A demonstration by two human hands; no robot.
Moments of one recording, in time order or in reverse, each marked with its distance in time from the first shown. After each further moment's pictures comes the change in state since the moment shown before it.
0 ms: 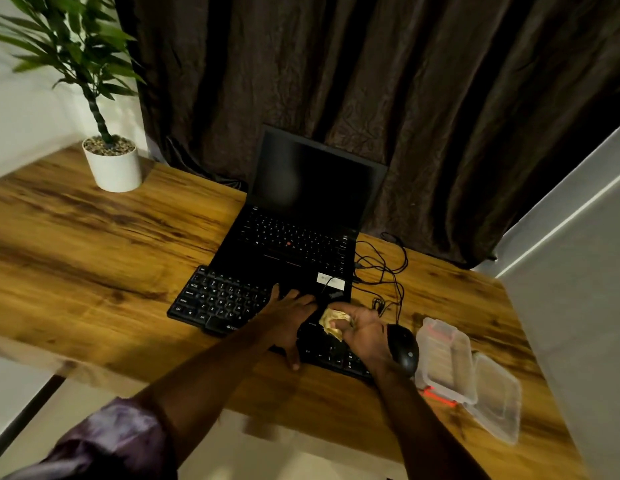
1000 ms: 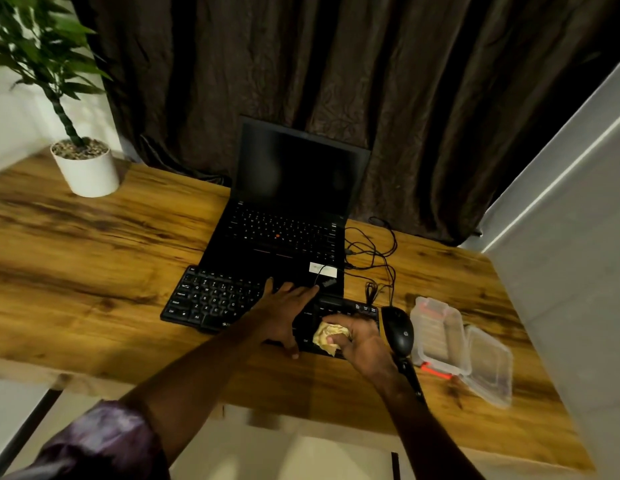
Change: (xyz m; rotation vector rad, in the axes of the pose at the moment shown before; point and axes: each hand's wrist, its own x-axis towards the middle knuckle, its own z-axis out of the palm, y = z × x) left_hand -0.001 -0.002 0.005 -0.040 0.038 0.027; right_hand -0.051 0.002 0.009 -0.020 -0.060 0.025
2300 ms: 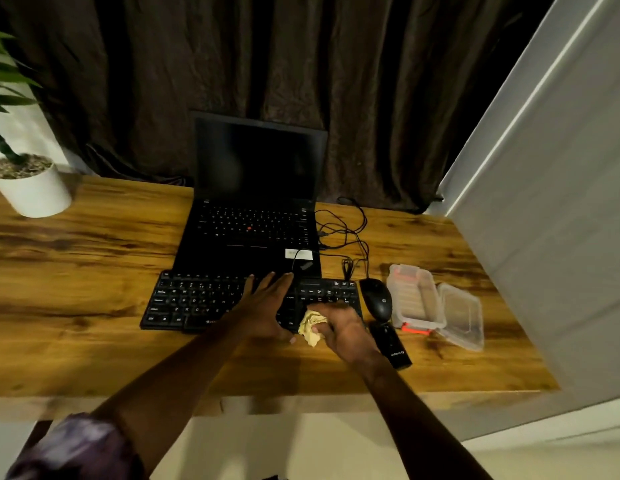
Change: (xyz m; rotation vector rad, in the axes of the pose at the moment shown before) left_hand -0.017 0.010 0.010 -0.097 0.047 -0.016; right_hand -0.033 -0.016 0.008 -0.102 0.053 0.029
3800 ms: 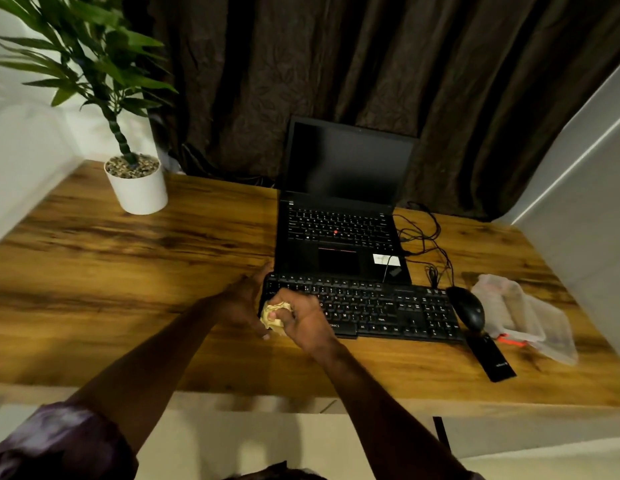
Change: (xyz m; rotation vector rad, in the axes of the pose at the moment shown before) left_hand -0.136 -0.197 -0.098 -0.314 -0.210 -0.330; right_hand 0.085 -0.224 0.152 0.272 0.065 -0.235
